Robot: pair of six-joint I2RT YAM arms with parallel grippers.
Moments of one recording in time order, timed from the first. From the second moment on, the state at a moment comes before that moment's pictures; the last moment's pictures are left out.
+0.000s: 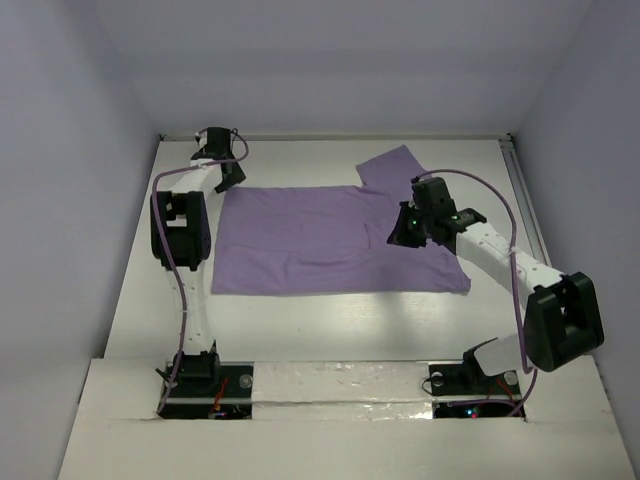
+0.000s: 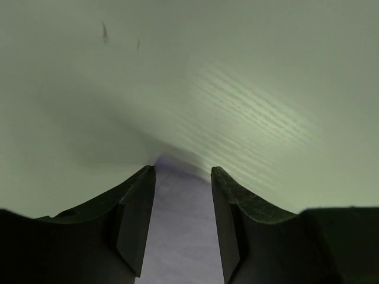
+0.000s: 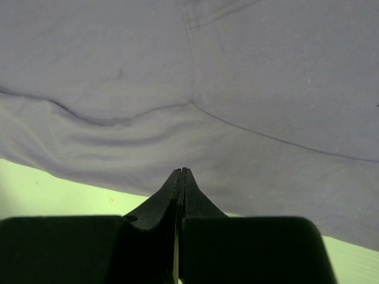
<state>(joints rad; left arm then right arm) -0.03 2.24 1.76 -0.42 -0.17 -0.52 0.40 1.42 1.01 -0.46 -0.13 0.57</state>
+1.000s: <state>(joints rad) -0.03 2.26 1.75 -0.39 -0.20 -0.44 0.39 1.58 1.14 -0.44 -0.14 0.56</state>
